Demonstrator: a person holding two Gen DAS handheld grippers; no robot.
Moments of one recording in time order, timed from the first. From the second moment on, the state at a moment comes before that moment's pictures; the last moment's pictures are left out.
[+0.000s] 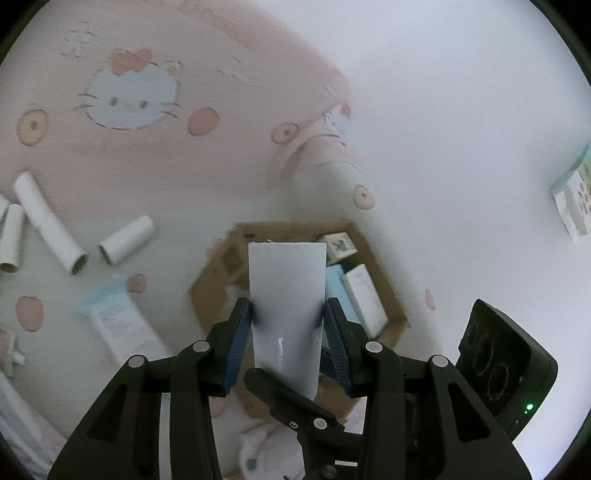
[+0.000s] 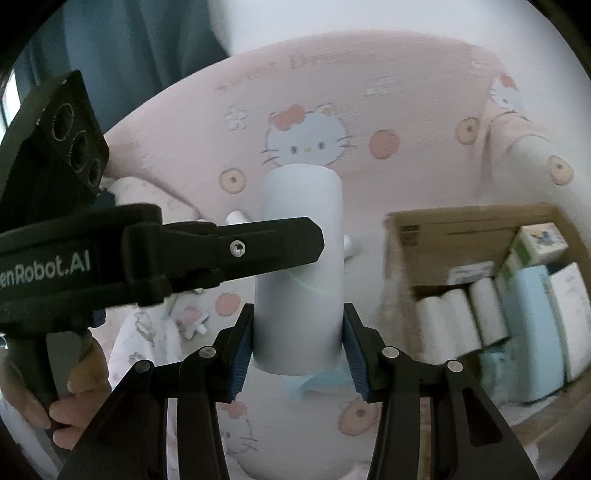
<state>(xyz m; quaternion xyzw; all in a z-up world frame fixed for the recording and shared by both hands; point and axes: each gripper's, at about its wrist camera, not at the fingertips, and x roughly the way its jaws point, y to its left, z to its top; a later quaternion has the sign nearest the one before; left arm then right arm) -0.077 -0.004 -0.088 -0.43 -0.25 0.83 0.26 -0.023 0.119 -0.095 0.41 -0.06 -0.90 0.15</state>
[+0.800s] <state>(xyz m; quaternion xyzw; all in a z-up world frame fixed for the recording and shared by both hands) -0.148 0.115 -0.097 -0.52 -0.15 0.79 0.27 -0.057 0.241 -0.108 0.47 -0.15 -0.86 0.12</state>
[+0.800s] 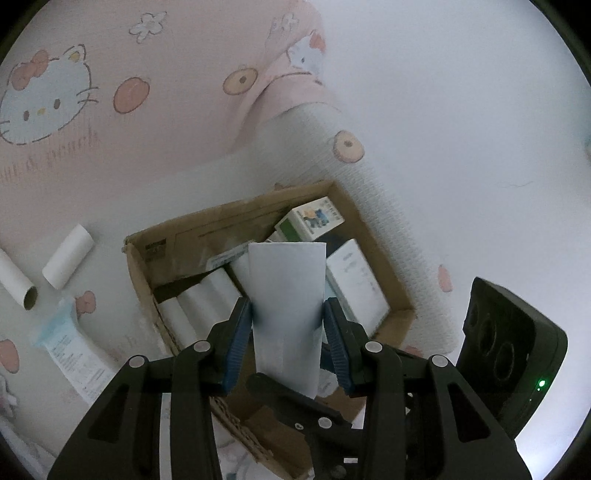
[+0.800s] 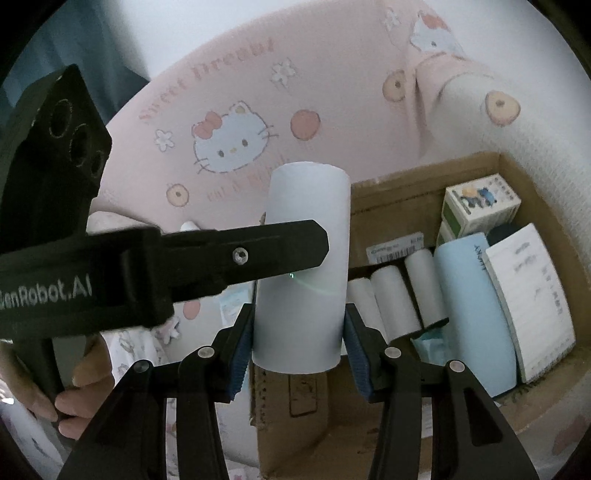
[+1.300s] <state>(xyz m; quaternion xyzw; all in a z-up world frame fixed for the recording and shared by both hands) -0.179 0.129 -0.151 -0.61 -0.17 0.74 0.22 -0.105 0.268 -0.153 0.52 -0.15 -0.83 0.14</state>
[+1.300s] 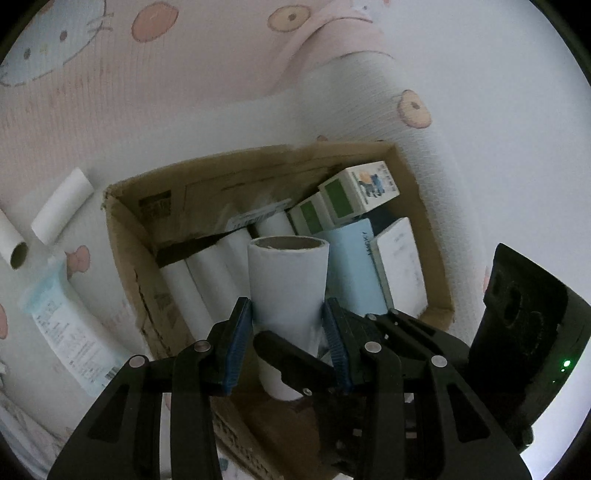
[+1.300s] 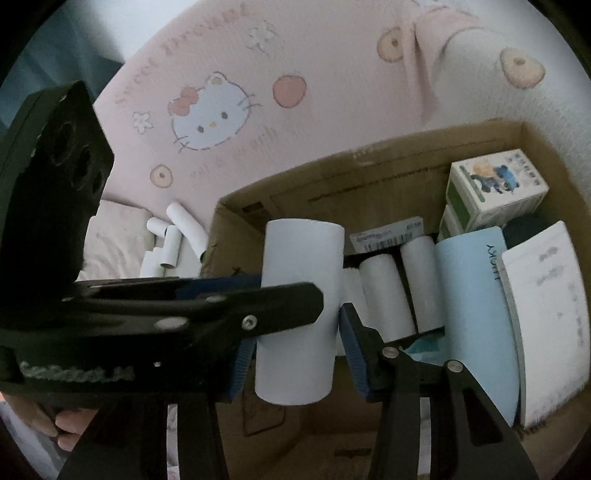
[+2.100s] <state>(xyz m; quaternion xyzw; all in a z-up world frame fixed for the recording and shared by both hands) -0.203 0.102 -0.133 -0.60 -0.14 0.76 0.21 -0.163 0.257 -0.216 0.64 -0.13 -0.75 0.11</state>
